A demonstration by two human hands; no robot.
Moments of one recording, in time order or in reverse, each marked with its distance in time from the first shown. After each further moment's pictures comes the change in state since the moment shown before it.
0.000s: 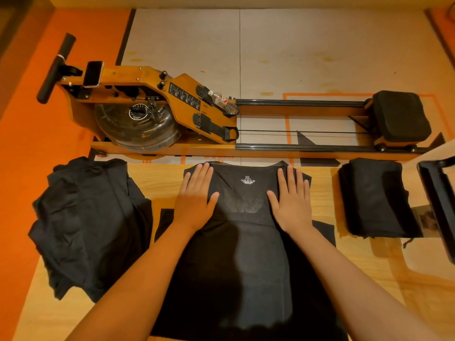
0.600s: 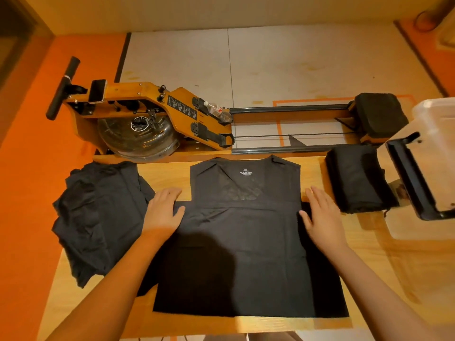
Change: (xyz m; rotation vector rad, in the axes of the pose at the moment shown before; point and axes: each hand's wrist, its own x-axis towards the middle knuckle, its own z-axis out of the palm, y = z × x) left_hand -0.073 -0.051 -0.051 -0.162 -0.070 -0.179; right_hand -0.092 0.050 -0.026 0.059 0.109 0.072
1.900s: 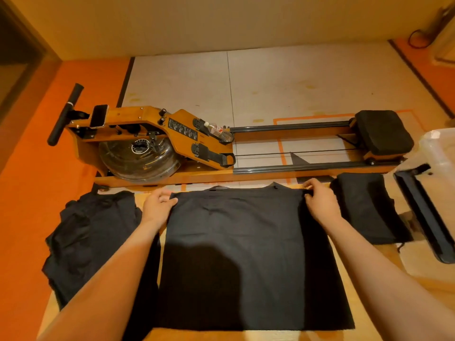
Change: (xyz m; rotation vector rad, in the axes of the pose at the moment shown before) left_hand 0.090 0.013 -0.032 -0.637 0.126 -0.445; right_hand 0.121 -0.017 -0.032 0.320 -0.040 0.249
